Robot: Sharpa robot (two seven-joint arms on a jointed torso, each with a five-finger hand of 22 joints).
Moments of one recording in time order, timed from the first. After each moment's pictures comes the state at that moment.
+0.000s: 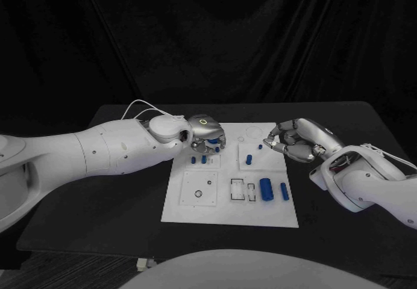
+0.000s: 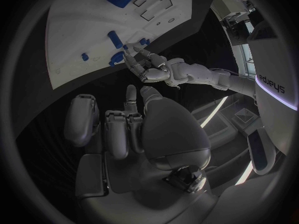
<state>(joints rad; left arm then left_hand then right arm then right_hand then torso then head) 1.23 -0.58 -0.21 1.19 -1.81 -0.24 0.17 1.57 -0.18 0.29 0.19 0.20 0.95 0.02 0.14 0.23 0.84 0.04 0.35 0.18 1.35 -0.04 1.33 1.01 0.12 1.43 0.06 1.25 1.29 1.21 -0.95 -0.21 1.73 -1.26 -0.61 -0.03 1.32 0.04 0.02 0.27 0.50 0.86 0.06 0.52 0.51 1.47 -0.01 1.55 1.30 1.46 -0.07 1.55 1.30 0.08 1.45 0.04 1.22 1.29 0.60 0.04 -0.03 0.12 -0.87</state>
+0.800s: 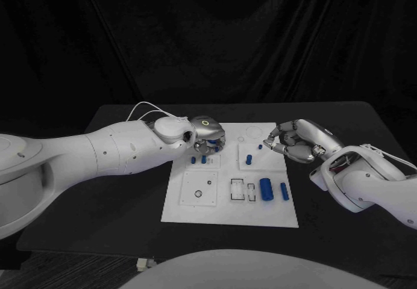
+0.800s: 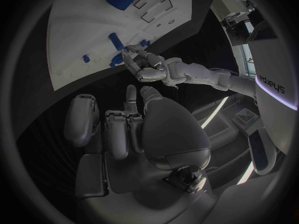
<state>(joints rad) 1.21 -0.52 -0.21 1.11 -1.81 -0.24 0.17 1.54 -0.18 0.39 0.14 0.21 1.03 0.04 0.14 0.22 0.96 0.01 0.33 0.15 1.35 -0.04 1.32 0.97 0.12 1.43 0.06 1.21 1.29 1.21 -0.95 -0.21 1.73 -1.26 -0.60 -0.03 1.32 0.04 0.02 0.27 0.50 0.86 0.06 0.52 0.51 1.47 -0.01 1.55 1.30 1.46 -0.07 1.55 1.30 0.08 1.45 0.04 1.22 1.29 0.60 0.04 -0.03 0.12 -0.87</state>
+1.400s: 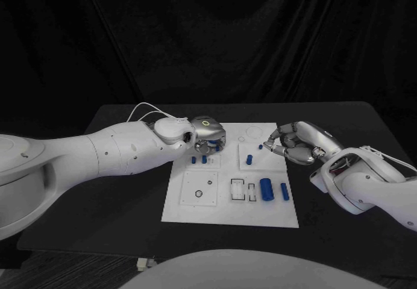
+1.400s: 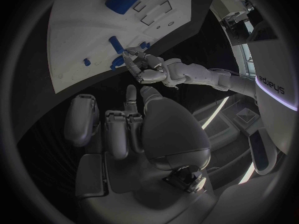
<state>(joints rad) 1.21 -0.52 -0.21 1.10 -1.81 -0.28 0.19 1.53 -0.17 0.42 0.11 0.21 1.10 0.05 0.14 0.22 1.07 0.02 0.25 0.12 1.37 -0.06 1.32 0.98 0.12 1.42 0.04 1.21 1.29 1.20 -0.95 -0.21 1.73 -1.26 -0.60 -0.04 1.32 0.04 0.02 0.27 0.50 0.86 0.06 0.52 0.51 1.47 -0.01 1.55 1.30 1.46 -0.07 1.55 1.30 0.08 1.45 0.04 1.22 1.29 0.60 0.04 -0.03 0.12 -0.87</state>
